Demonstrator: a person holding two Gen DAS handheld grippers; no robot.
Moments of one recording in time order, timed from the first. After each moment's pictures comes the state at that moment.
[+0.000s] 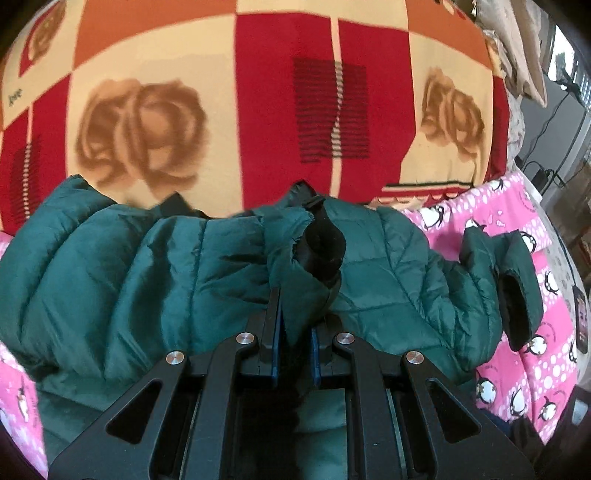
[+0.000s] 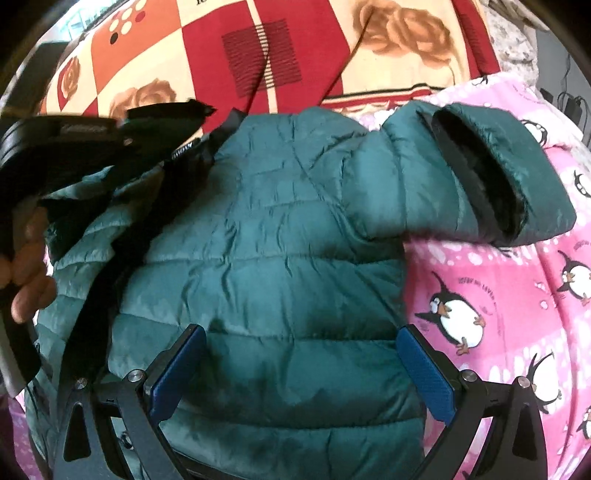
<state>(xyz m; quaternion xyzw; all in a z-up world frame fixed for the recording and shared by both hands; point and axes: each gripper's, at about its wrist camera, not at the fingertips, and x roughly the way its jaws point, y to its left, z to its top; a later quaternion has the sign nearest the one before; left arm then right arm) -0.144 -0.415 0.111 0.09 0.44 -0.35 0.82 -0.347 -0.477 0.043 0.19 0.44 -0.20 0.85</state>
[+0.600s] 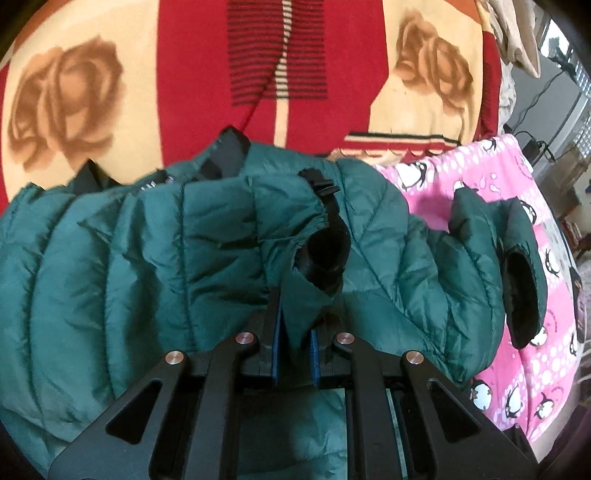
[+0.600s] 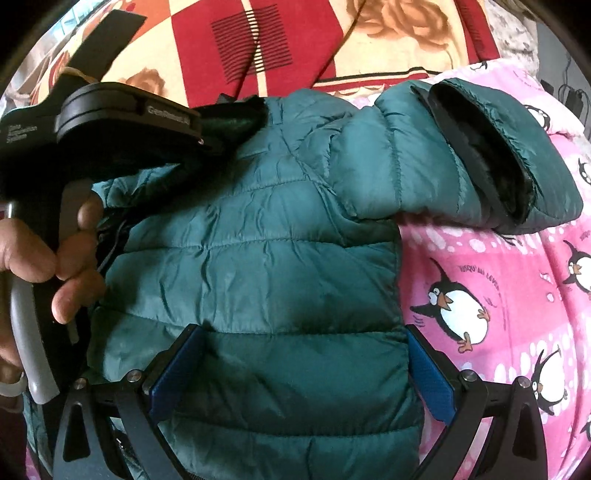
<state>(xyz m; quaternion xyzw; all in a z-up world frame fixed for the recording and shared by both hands) -0.156 -0.472 0.062 0.10 0.49 -0.39 0.77 -0.348 -0.485 0.024 0.19 0.46 -0.20 0.85</state>
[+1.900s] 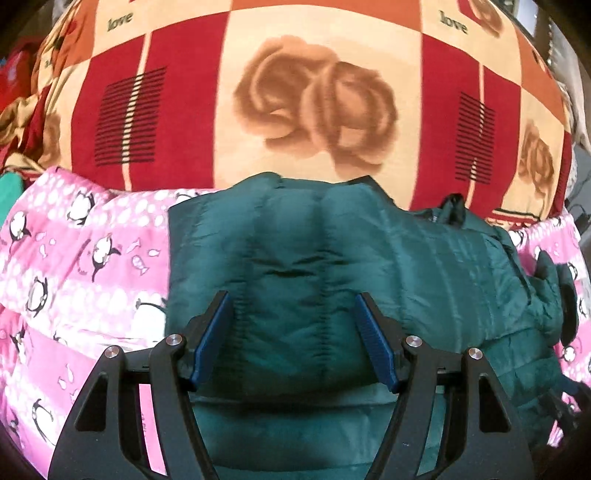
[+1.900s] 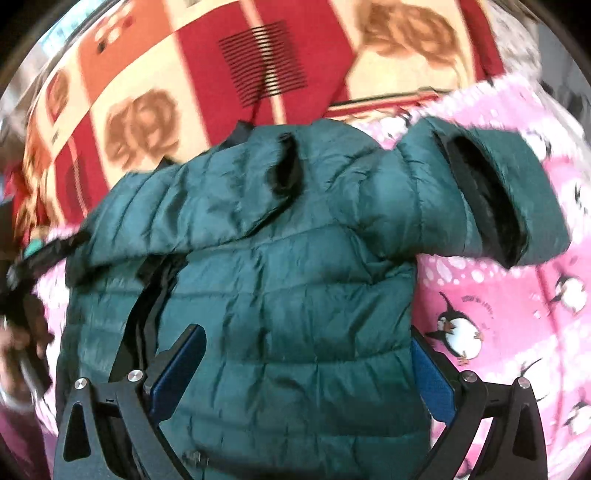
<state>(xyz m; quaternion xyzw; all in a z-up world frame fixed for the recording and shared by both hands) -0.062 -0.242 0.092 0.05 0.46 -0.26 0.85 -0.332 -0.470 0.073 0.20 0.47 -0.19 0.84</state>
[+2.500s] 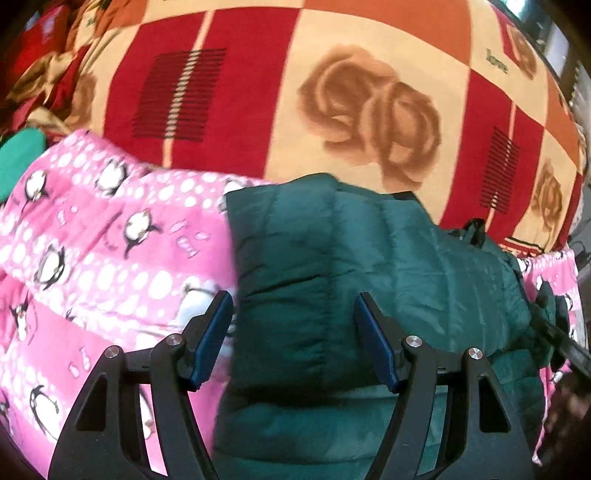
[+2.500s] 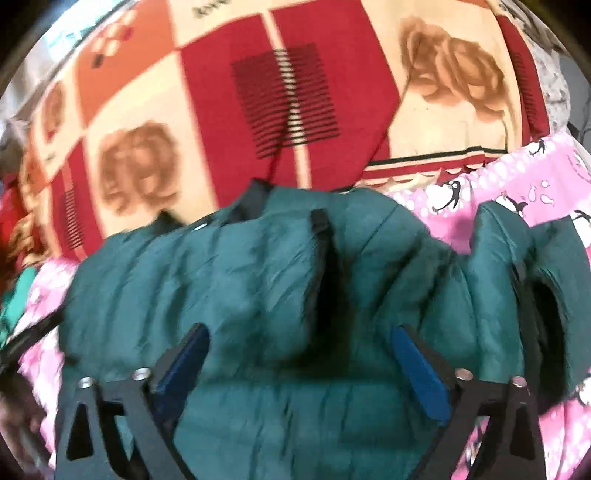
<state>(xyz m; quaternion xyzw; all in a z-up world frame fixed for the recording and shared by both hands) -0.045 -0.186 0.083 -0.01 0.47 -0.24 0.85 -0.239 -0.509 0.066 0.20 0.41 -0.20 0.87</state>
